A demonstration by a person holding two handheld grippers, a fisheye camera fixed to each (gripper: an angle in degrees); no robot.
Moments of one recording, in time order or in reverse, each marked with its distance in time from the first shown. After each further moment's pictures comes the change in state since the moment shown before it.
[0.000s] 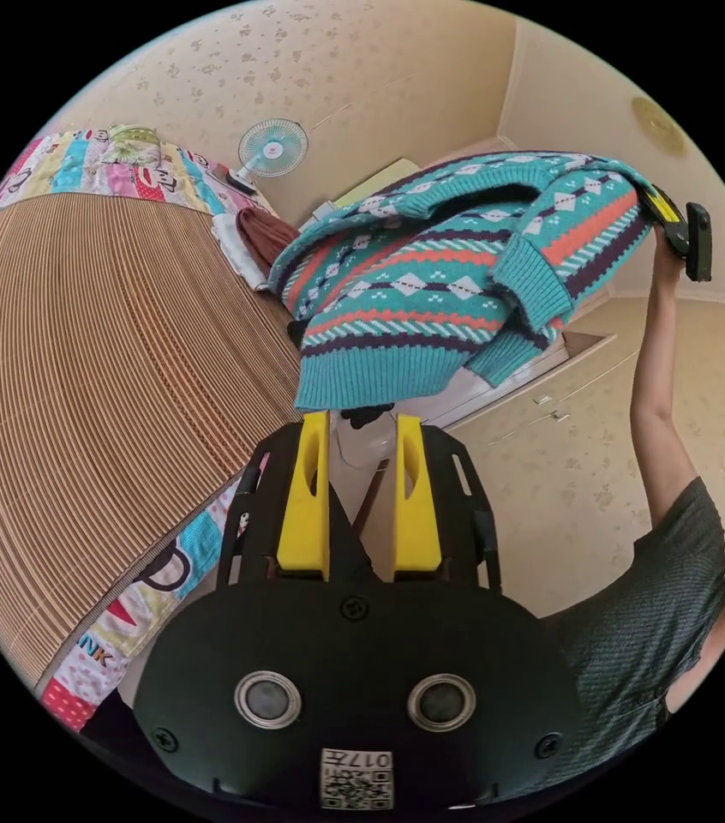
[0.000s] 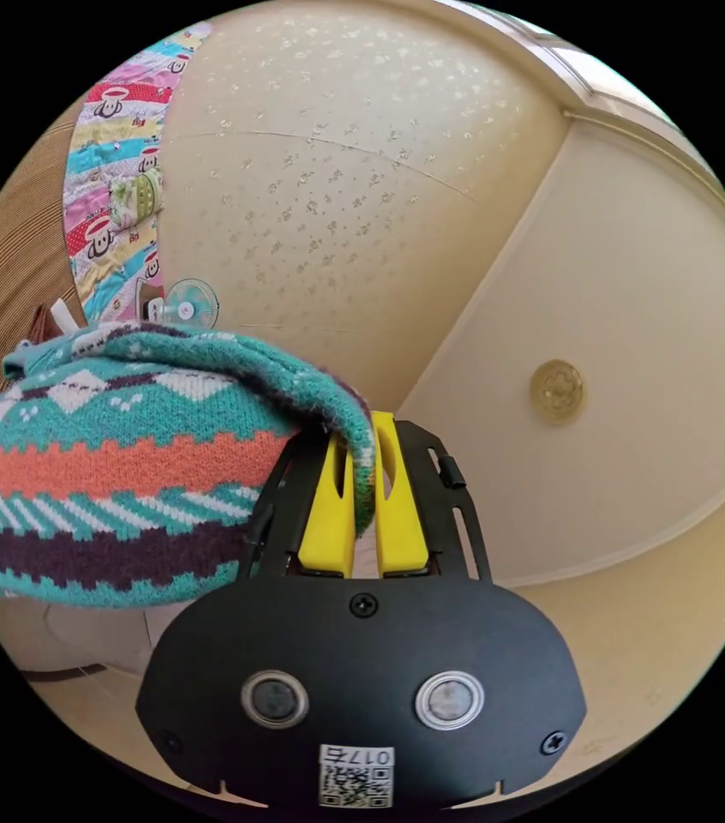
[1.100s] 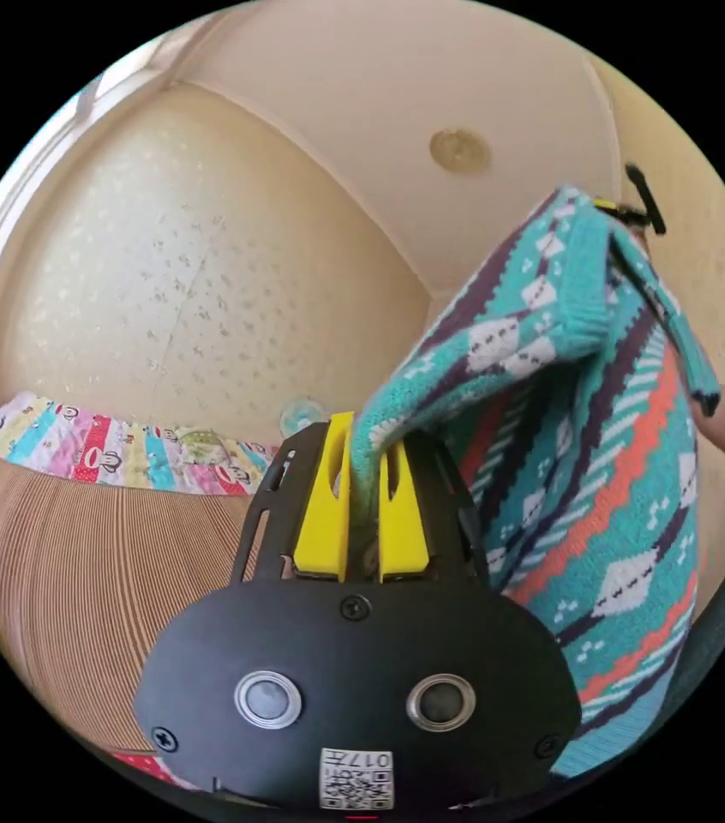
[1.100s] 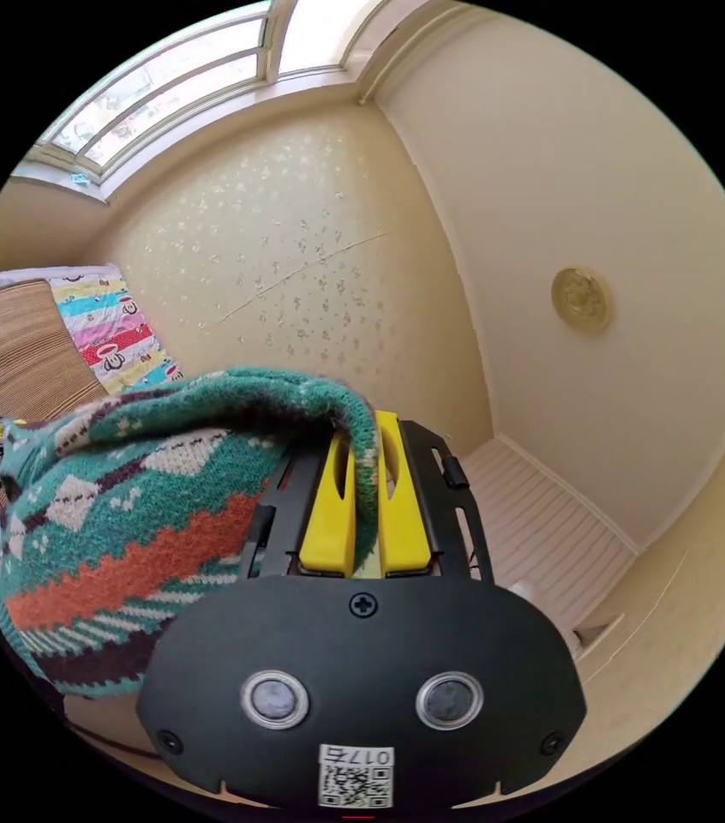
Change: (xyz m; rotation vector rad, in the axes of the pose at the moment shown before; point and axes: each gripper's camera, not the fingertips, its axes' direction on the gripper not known) left arm 0.216 0.164 -0.243 0.998 -0.346 0.392; right arm 0.201 0.187 -0.096 0.260 -0.490 0.550
